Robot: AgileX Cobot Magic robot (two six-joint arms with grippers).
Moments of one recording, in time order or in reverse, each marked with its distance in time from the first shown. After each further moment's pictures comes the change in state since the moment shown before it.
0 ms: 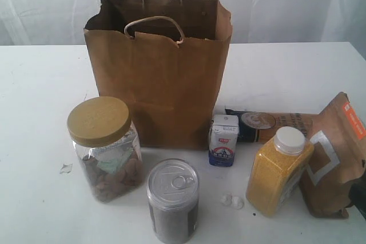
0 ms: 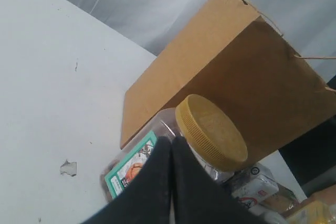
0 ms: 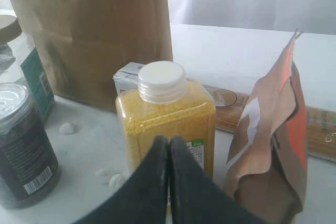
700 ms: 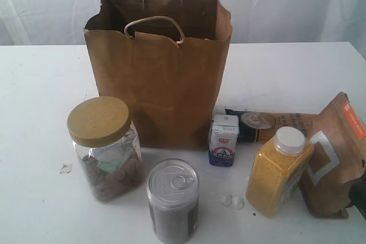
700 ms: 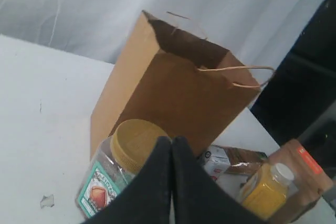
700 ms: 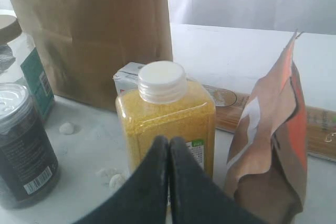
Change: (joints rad) left arm 0.000 0.037 -0.541 0.030 0.533 0.177; right arm 0.000 0.000 0.000 0.000 0.000 0.000
